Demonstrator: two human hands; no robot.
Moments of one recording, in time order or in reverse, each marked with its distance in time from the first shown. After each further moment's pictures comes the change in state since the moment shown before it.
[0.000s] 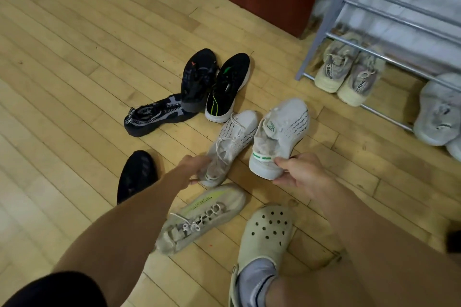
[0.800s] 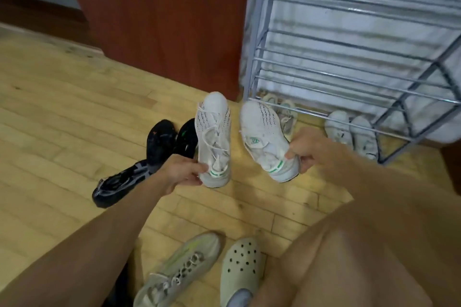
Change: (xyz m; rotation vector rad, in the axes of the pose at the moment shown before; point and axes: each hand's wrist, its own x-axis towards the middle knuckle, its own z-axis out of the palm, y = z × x) left_hand -0.148 0.116 -0.003 0.026 -0.279 0.513; right_hand -0.110 -0.105 -0.106 -0.563 0.271 -0.185
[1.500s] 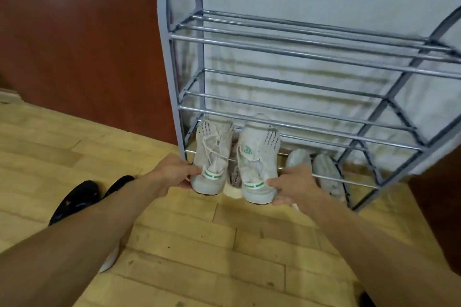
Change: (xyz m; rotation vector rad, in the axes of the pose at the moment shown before) left_hand 0.146 0.151 0.149 0.220 -0.017 0.171; right_hand 0.143 0.070 -0.093 0.675 0.184 -0.013
